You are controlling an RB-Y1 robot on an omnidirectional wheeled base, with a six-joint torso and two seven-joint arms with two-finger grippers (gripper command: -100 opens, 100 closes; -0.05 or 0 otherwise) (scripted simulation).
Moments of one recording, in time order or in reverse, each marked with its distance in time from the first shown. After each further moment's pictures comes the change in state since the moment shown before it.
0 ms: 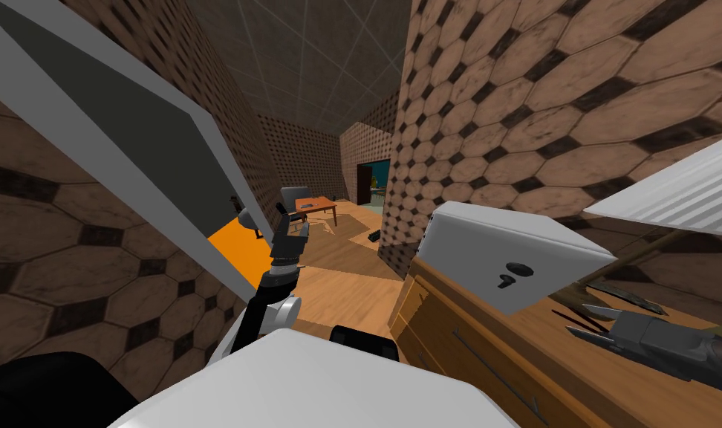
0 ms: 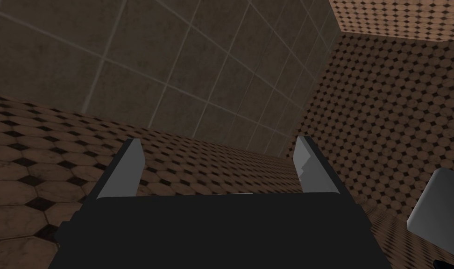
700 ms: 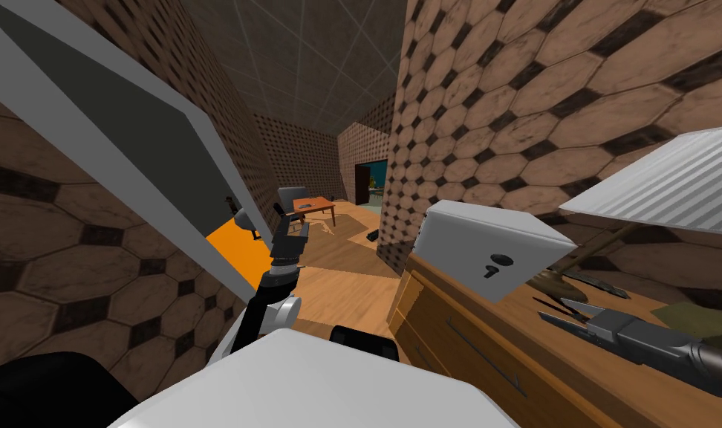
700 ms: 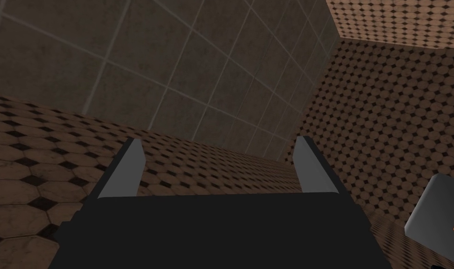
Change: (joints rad) left arm 0.000 0.000 0.000 0.000 0.000 0.000 0.000; right arm -0.039 0.132 0.013 -0.077 -0.185 0.008 -0.007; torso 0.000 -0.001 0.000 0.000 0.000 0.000
